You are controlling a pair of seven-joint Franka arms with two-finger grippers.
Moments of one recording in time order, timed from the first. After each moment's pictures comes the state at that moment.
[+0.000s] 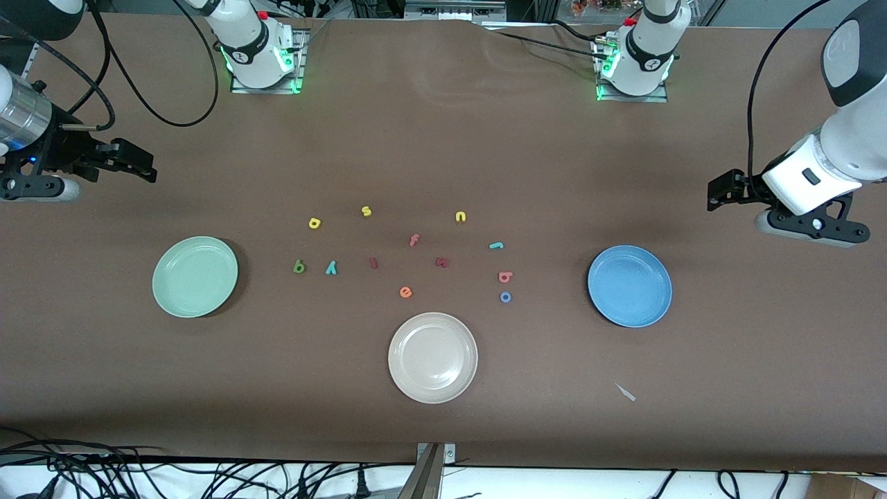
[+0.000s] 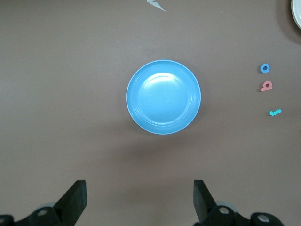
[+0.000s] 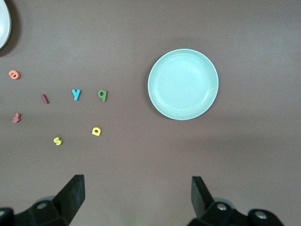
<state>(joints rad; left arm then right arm) -0.03 0.11 -0.03 -1.65 0.00 1.68 0.12 0.03 0.04 0.02 -1.61 0.01 1.59 0.06</state>
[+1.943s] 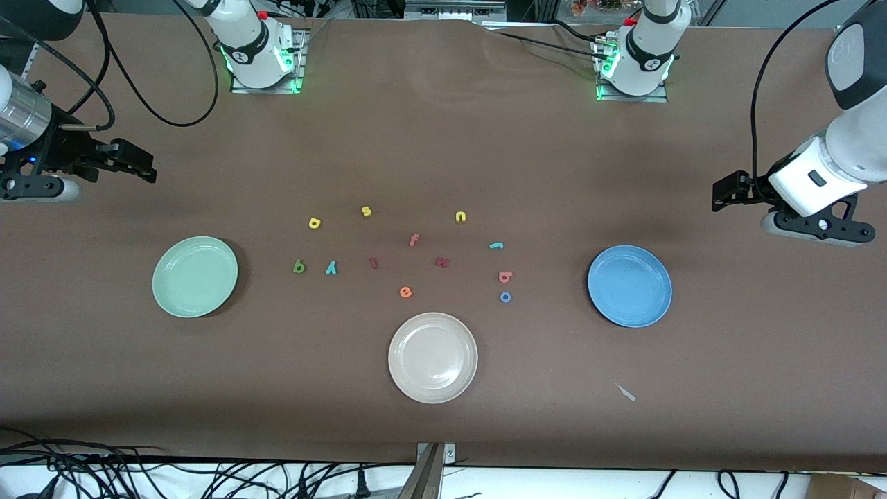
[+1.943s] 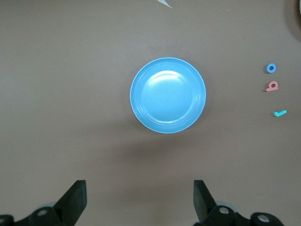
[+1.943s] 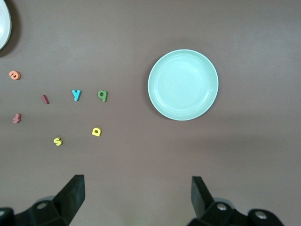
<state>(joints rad) -0.01 0.10 -0.03 -1.67 0.00 1.70 0.12 0.03 0.04 0.02 -1.61 0.01 1.59 0.06</state>
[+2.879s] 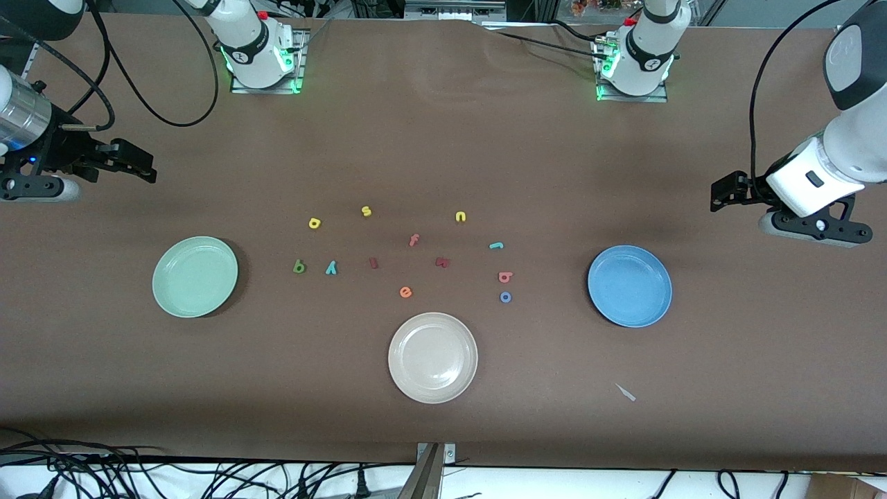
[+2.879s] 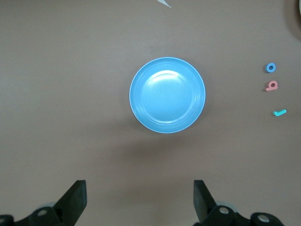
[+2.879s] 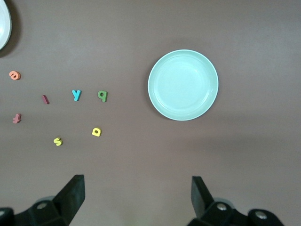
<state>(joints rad) -0.02 0.10 -0.03 -1.67 0.00 1.70 0.12 0.03 0.04 0.02 -1.61 0.01 1.59 0.06</state>
